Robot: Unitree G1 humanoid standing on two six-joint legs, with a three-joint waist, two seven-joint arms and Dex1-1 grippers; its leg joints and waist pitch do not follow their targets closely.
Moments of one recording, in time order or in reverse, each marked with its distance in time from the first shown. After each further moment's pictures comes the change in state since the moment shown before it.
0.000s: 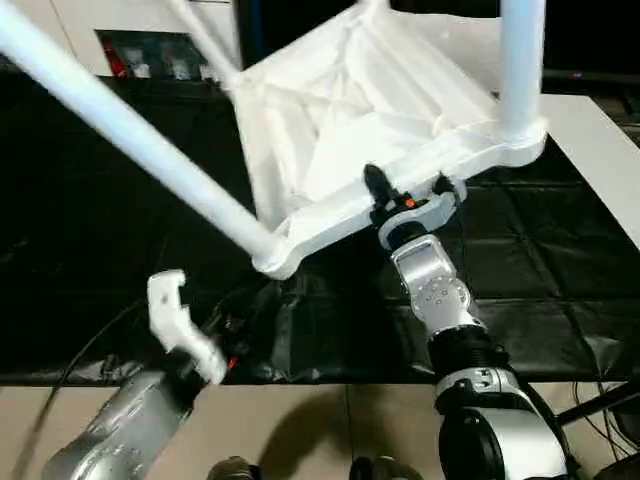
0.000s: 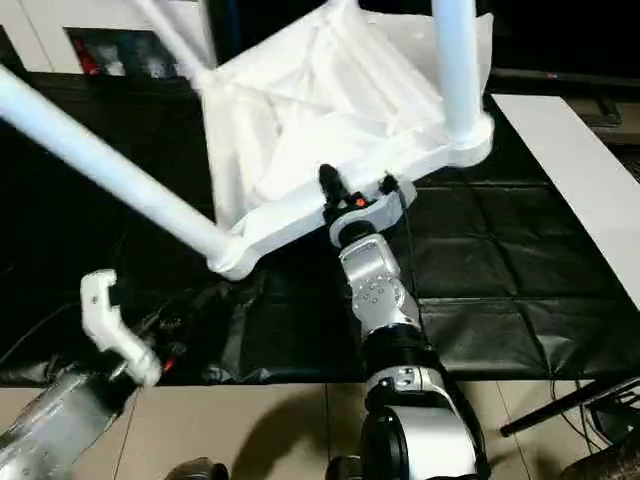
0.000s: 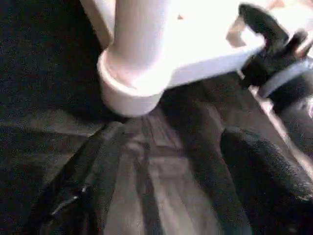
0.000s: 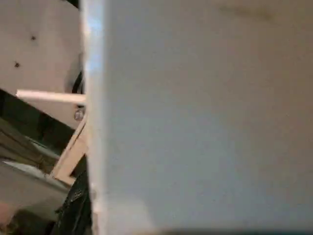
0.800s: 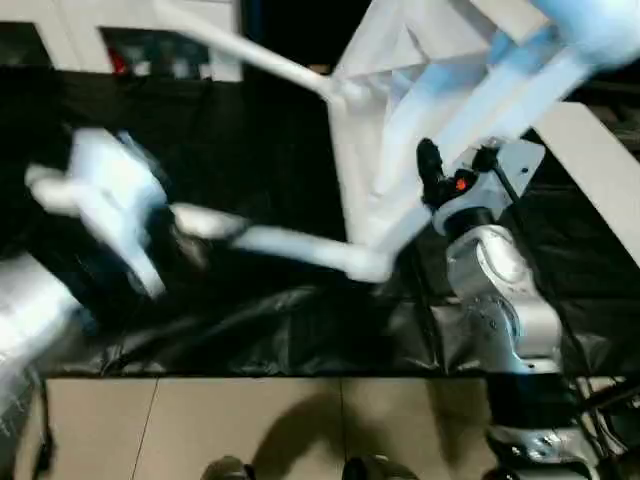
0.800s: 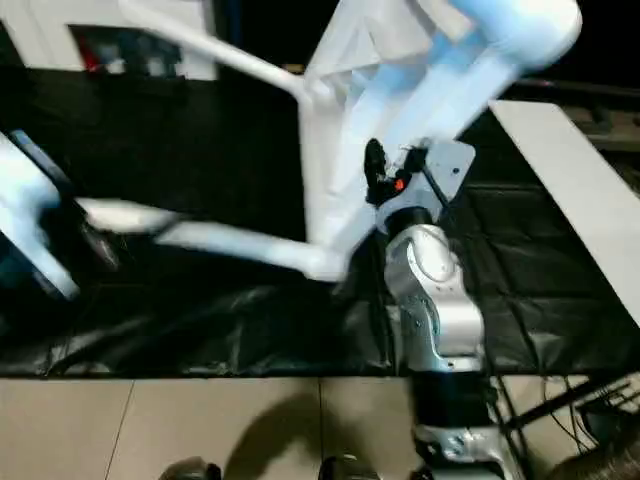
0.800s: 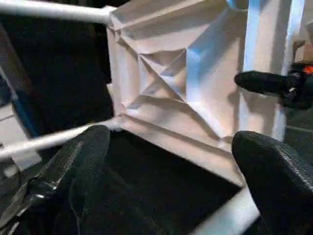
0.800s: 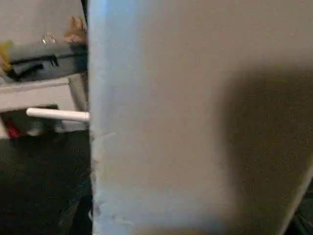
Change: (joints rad) left arm -0.484 0.477 0.092 -0.182 0.136 -0.004 -0.123; right arm 0.264 -0.237 0.236 -0.715 -0.479 0.198 -0.272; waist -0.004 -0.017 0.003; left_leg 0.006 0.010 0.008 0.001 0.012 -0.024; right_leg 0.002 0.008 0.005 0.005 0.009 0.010
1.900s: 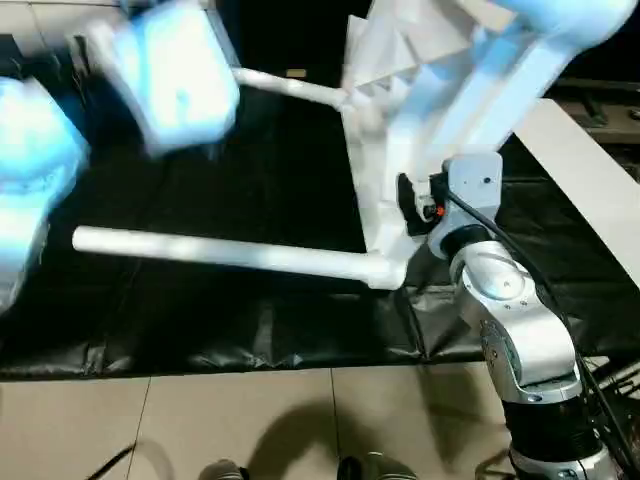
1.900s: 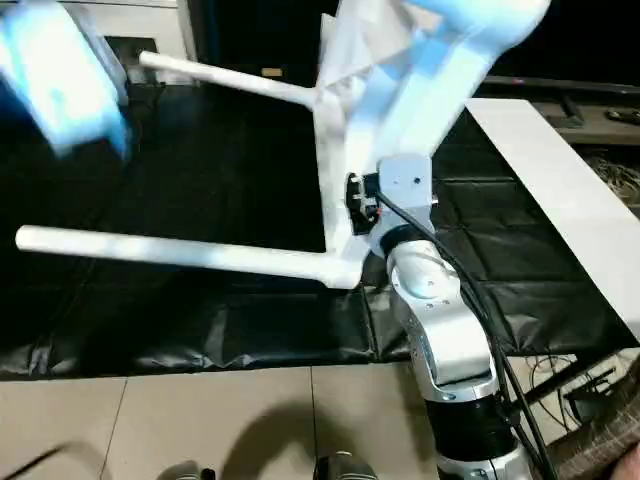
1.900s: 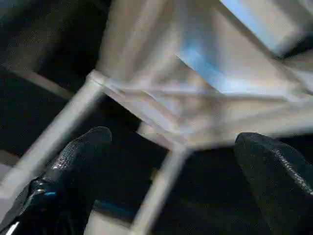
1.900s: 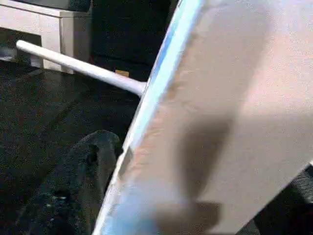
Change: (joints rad) left arm -0.294 0.254 -0.316 0.365 0.468 -0.532 -0.274; right arm 0.042 -0.055 0.143 -0.148 -0.190 0.253 0.003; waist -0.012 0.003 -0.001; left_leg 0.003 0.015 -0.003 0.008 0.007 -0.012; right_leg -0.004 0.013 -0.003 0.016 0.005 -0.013
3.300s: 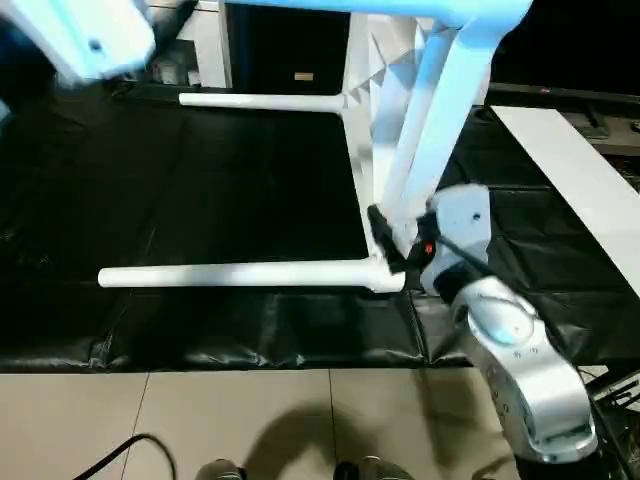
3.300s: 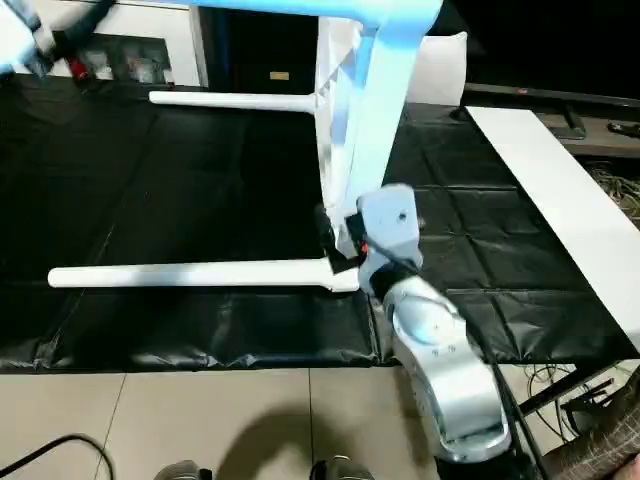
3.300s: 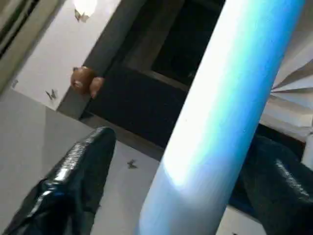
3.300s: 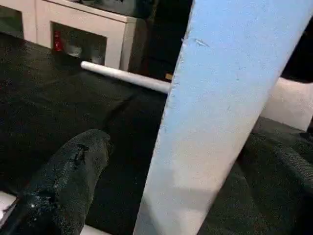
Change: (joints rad) left arm -0.187 -0.032 0.154 0.197 0.238 -0.214 0.149; right arm 0.199 -0.029 0.085 -0.199 -0.006 -0.039 0.165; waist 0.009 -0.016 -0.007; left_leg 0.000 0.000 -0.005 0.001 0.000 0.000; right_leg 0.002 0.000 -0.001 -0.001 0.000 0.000
